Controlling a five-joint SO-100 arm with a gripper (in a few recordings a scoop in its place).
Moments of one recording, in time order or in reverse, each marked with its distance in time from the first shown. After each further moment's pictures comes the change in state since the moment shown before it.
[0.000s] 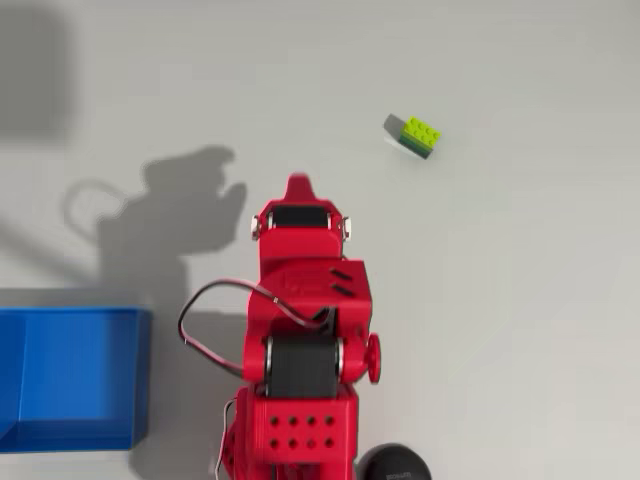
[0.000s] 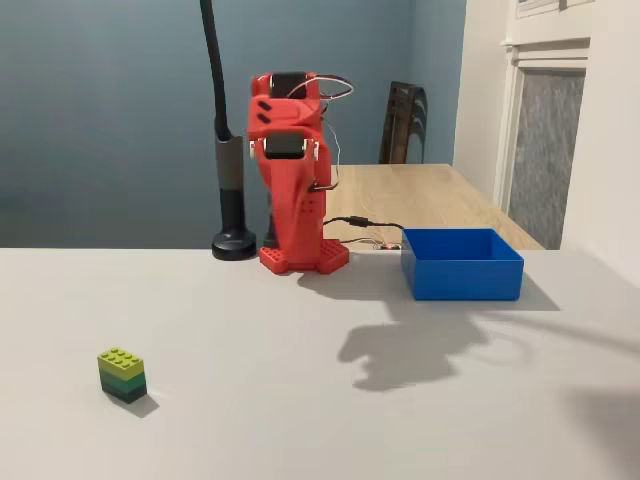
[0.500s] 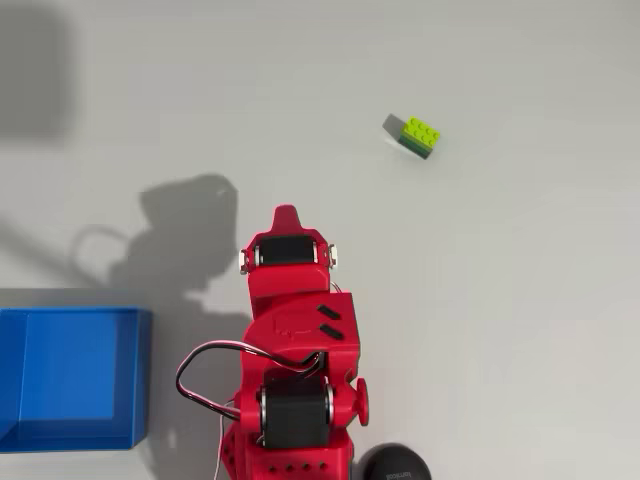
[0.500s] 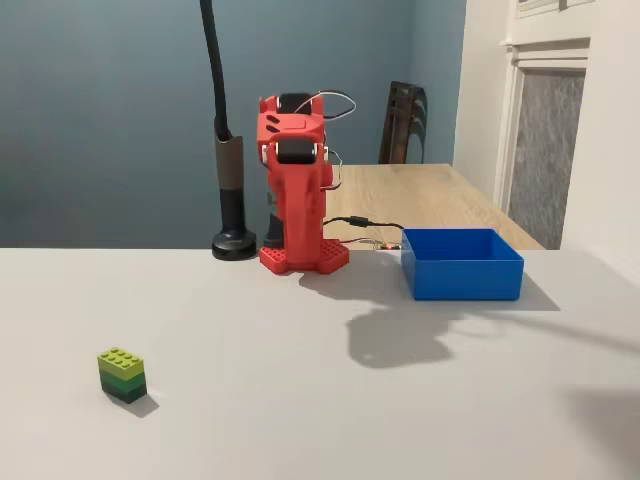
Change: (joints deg) arm -4.1 25.0 13.0 0.0 -0.8
